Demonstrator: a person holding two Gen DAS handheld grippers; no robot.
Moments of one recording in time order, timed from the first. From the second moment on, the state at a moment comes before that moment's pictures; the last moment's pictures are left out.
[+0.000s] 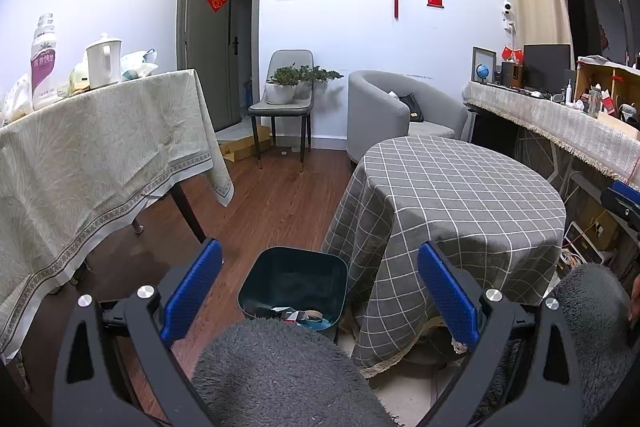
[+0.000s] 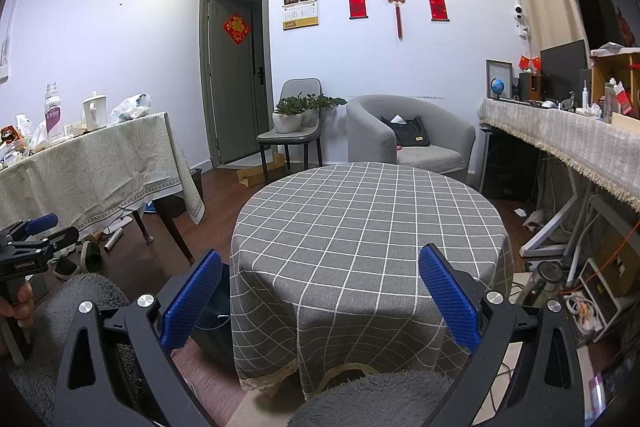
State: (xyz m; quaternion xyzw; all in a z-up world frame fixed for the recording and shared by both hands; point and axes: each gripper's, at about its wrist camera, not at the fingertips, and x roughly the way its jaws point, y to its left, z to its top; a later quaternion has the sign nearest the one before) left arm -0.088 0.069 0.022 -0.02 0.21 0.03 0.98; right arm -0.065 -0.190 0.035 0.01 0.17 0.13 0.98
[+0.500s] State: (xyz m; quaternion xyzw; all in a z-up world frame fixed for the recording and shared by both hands) left arm -0.088 0.069 0.022 -0.02 0.21 0.03 0.98; right arm -0.066 -0.190 0.036 0.01 0.17 0.13 0.98
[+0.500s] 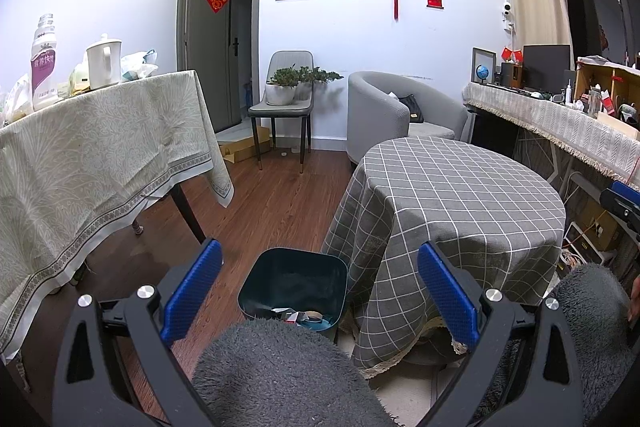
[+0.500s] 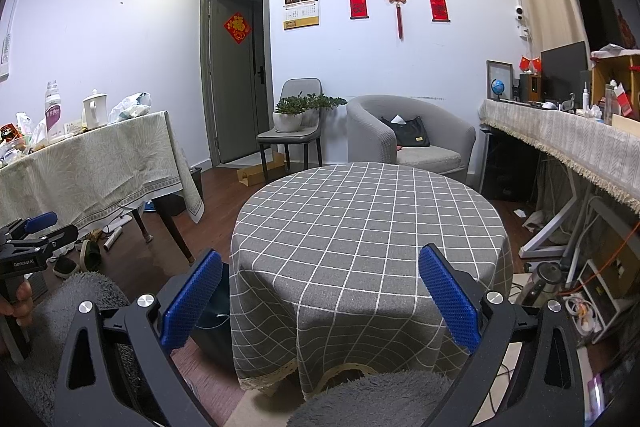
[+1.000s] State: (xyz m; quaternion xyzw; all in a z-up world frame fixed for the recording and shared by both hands) left arm -0.088 0.070 0.022 -0.02 0.21 0.03 0.98; right arm -0.065 -0.191 0.037 0.01 0.17 0.13 0.98
